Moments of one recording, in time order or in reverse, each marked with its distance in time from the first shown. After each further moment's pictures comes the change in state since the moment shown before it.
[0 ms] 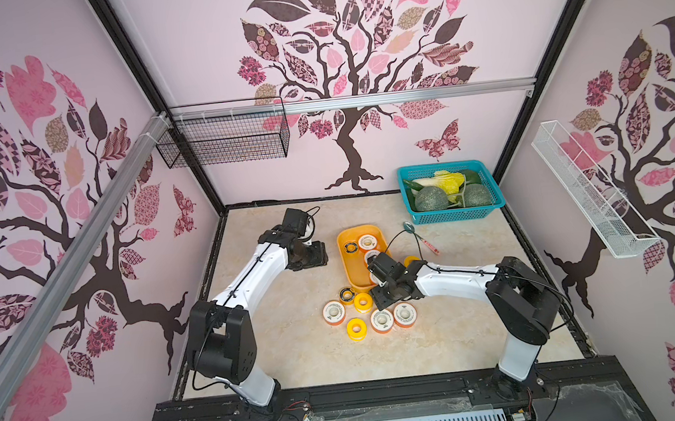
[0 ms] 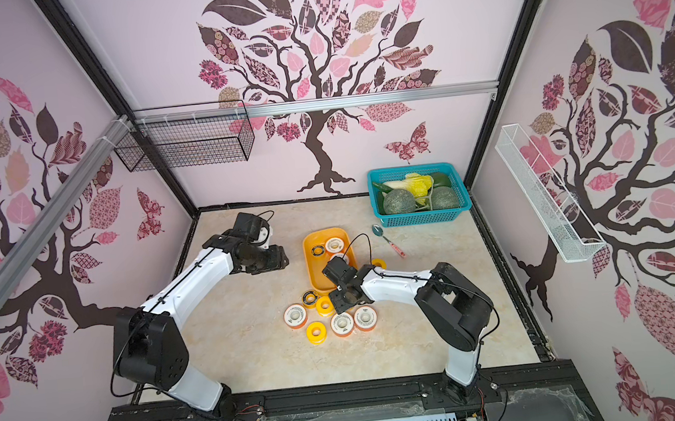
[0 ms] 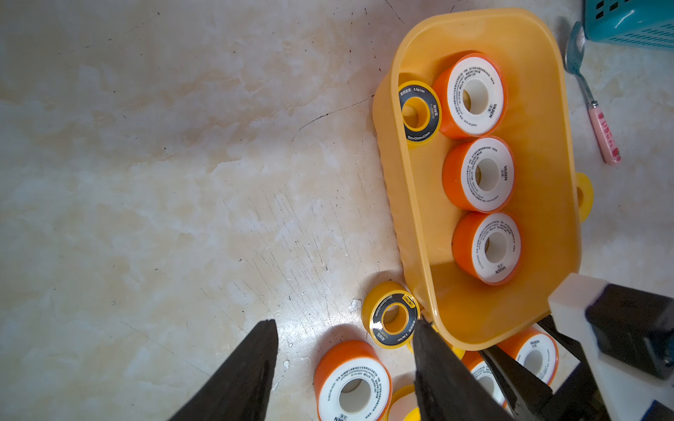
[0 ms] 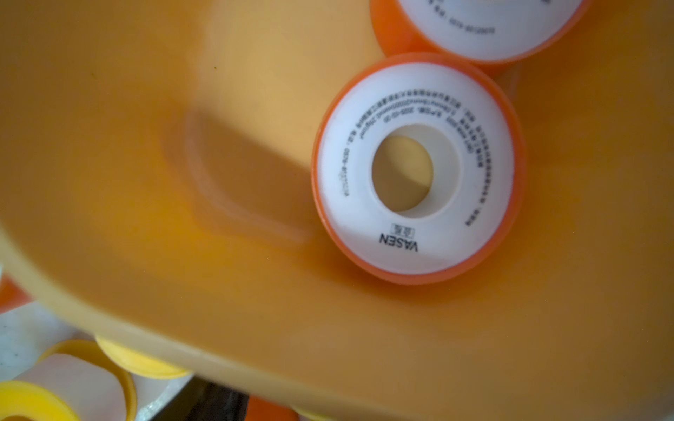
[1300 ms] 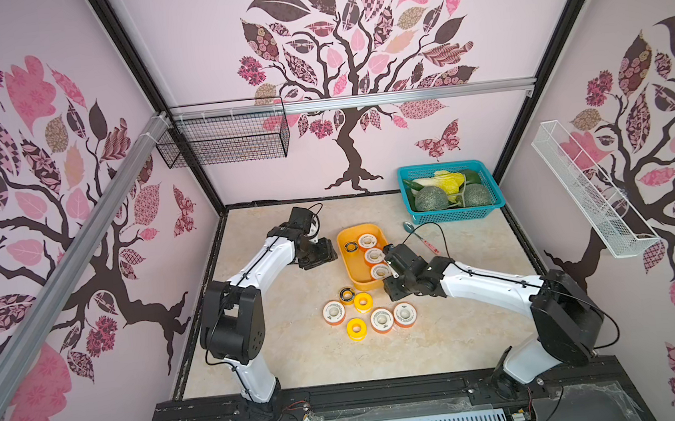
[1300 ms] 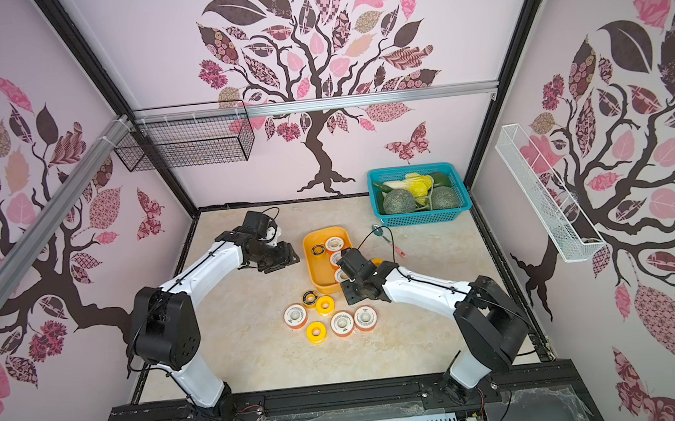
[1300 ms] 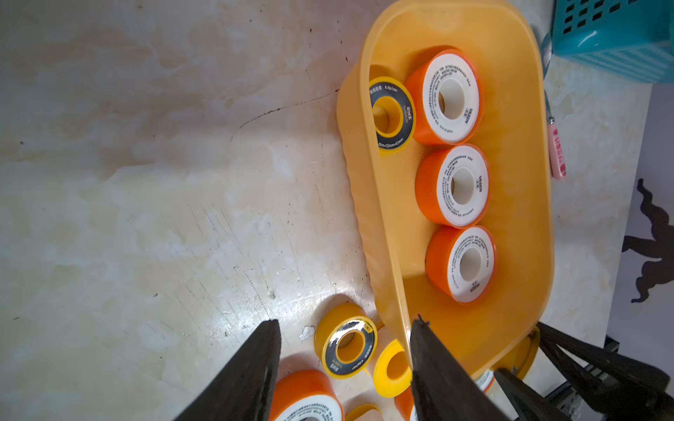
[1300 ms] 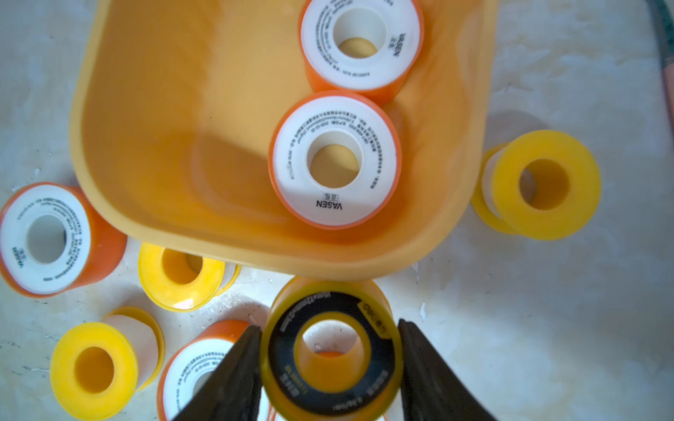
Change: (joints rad) left arm -0.001 0.156 0.067 0.066 0.156 -0.111; right arm -0.084 -0.251 -0.077 -0.037 -0.002 0.021
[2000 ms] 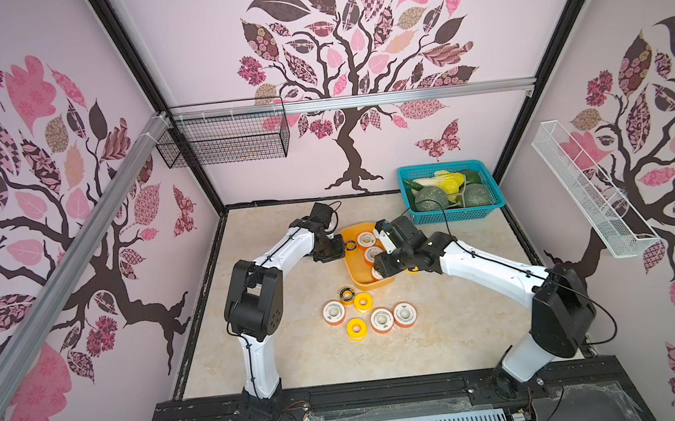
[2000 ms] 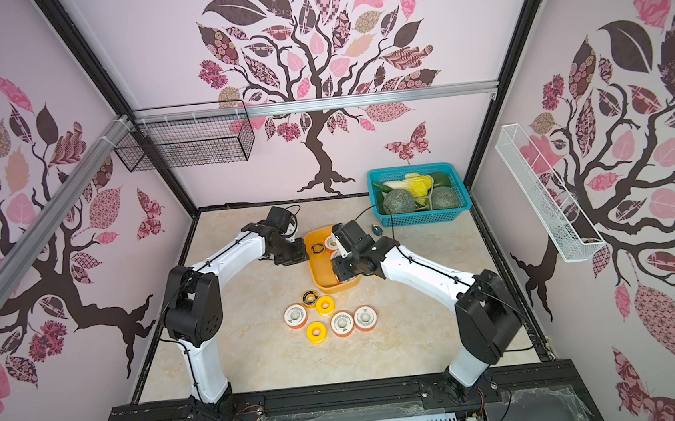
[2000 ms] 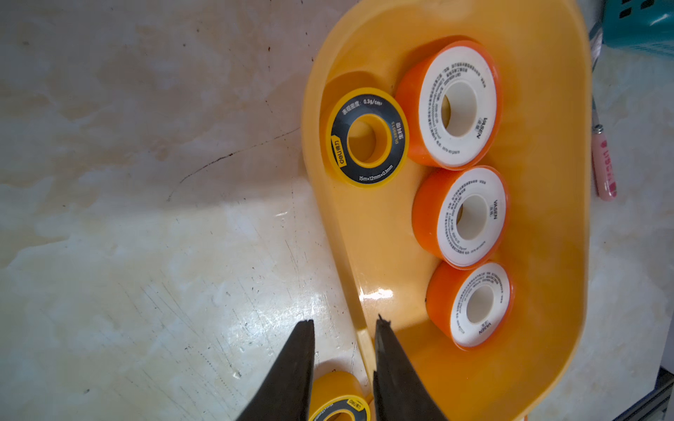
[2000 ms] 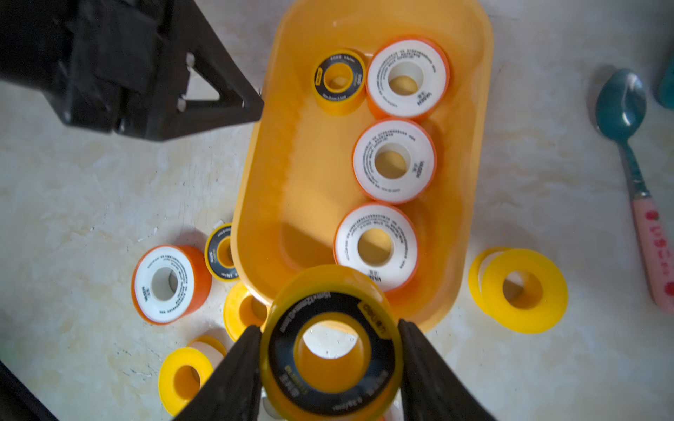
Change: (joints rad) left arm -0.081 0.199 0.155 0.000 -0.079 -0.009; right arm -0.056 0.130 0.313 -0.080 -0.124 -0.096
